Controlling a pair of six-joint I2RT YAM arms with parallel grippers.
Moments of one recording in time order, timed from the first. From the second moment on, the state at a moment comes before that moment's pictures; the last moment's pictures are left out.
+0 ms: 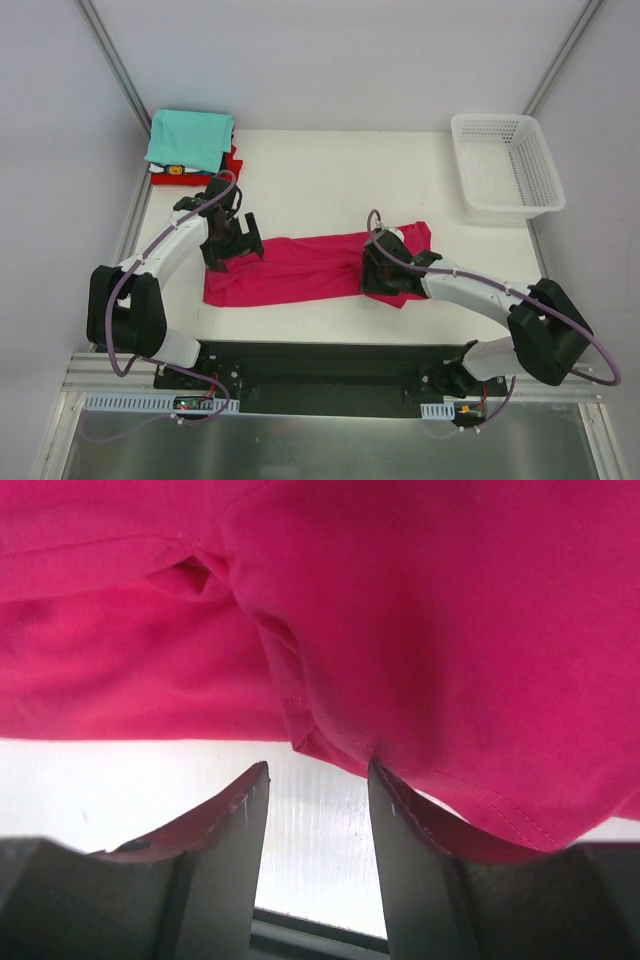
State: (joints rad) left arm -0.22 1.46 1.04 -0.88 0.10 -0.56; right arm 0.77 1.41 0.78 -0.45 0.08 0.73
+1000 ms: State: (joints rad) left arm -0.22 1.40 1.00 -0.88 0.10 -0.56; right arm 1.02 1.41 0.78 -0.29 0.46 0.97
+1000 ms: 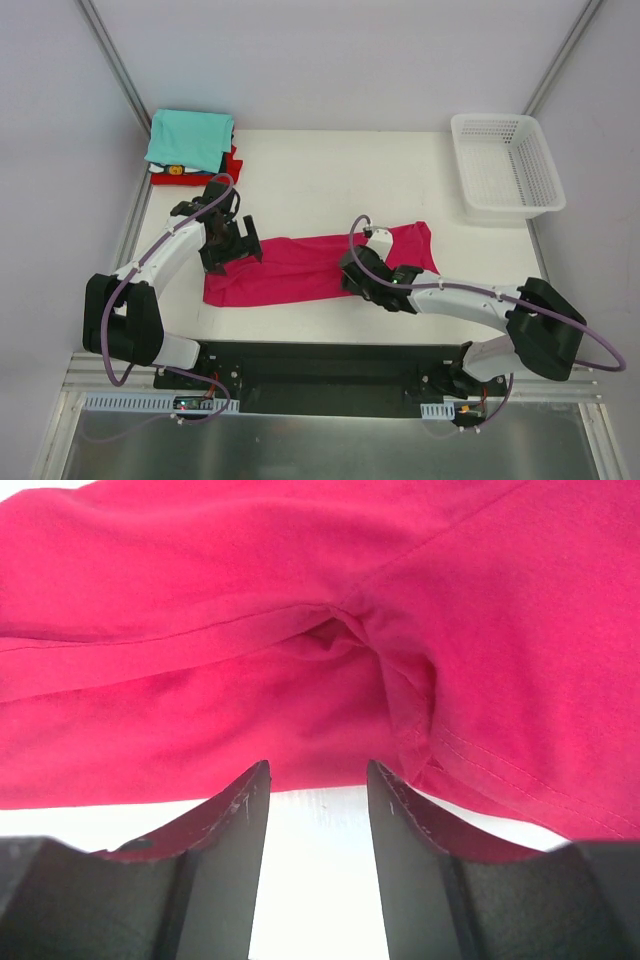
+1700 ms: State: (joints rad) left arm -0.22 1.39 1.00 -0.88 0.10 -0.56; right arm 1.03 1.39 0.69 -0.33 0.50 1.04
